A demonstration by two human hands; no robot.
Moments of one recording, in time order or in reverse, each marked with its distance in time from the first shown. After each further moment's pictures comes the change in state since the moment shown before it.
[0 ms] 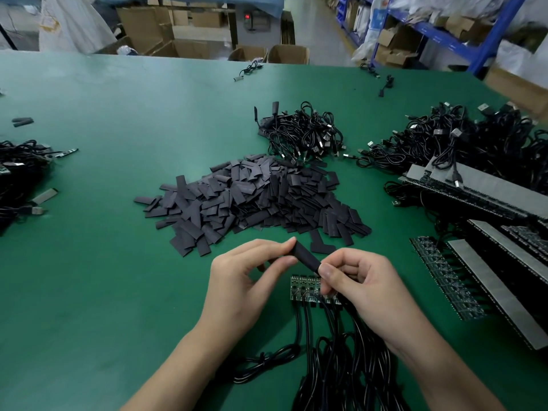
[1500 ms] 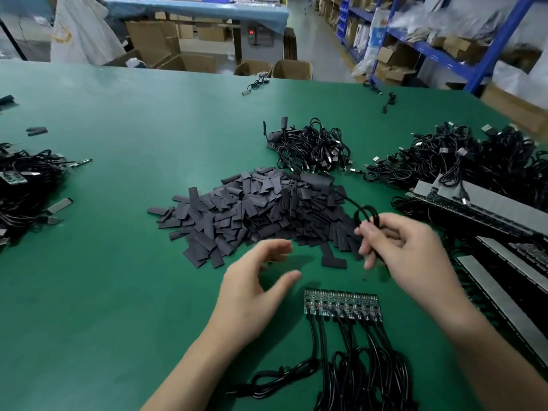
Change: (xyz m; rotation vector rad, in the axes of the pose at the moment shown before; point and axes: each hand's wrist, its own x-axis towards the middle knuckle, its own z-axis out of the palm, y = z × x) left_hand 0.003 -0.012 -0.013 0.026 -0.157 -0.268; right_hand 0.031 -0.039 -0.034 -0.347 0.247 -0.153
